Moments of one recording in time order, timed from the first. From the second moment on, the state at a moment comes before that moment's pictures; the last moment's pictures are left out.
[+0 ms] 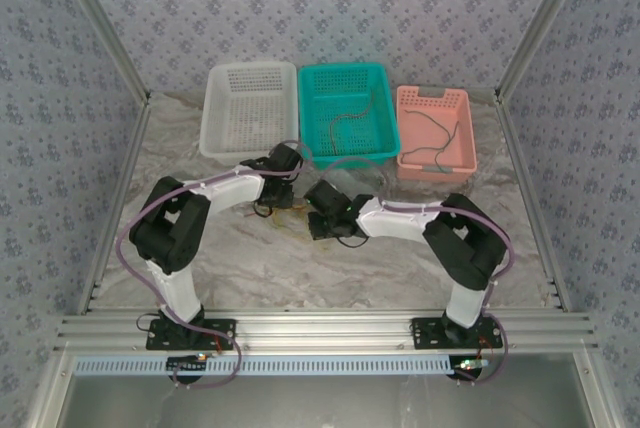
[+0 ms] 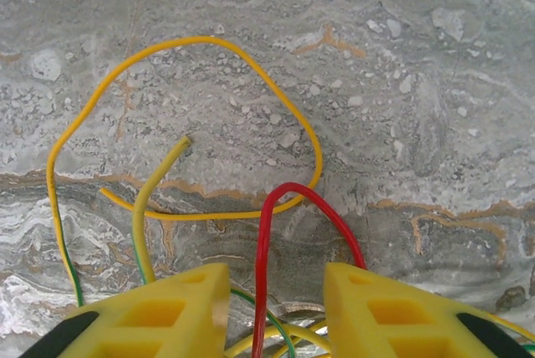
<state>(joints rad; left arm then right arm) -0.60 1.83 1.15 -0.54 -0.22 -0.41 0.90 1.77 1.03 -0.29 0.06 0.66</state>
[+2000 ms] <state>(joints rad) -0.59 1.18 1.07 -0.27 0.27 -0.77 0.87 0.93 0.82 -0.47 0.28 0.79</state>
